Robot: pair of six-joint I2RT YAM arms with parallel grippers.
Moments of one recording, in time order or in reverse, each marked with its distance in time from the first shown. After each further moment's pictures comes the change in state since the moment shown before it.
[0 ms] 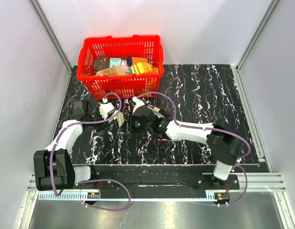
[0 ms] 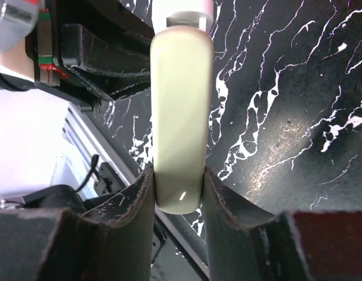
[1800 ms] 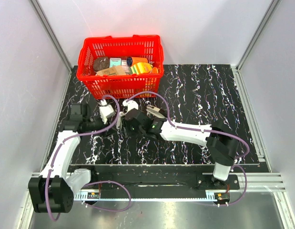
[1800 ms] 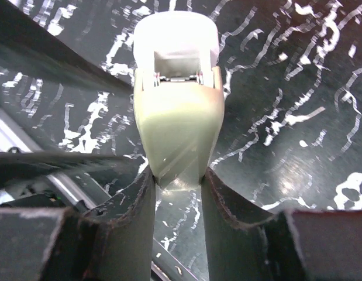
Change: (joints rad) left arm -0.106 -0.249 -0.030 -0.141 0.132 -0.052; right arm 0.086 0.034 0.153 -0.260 0.219 -0.259
